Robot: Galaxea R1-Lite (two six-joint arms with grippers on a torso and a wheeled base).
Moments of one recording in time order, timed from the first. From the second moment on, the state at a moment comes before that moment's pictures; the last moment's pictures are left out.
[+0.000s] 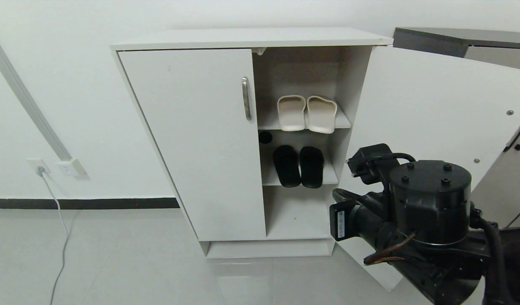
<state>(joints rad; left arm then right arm) 0.00 0.00 0.00 0.00 -0.03 -0.01 0.92 1.66 -0.79 -0.60 -0.62 0.16</state>
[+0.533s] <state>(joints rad) 0.00 0.00 0.00 0.00 -0.03 -0.01 0.92 1.66 -0.79 -0.60 -0.62 0.16</state>
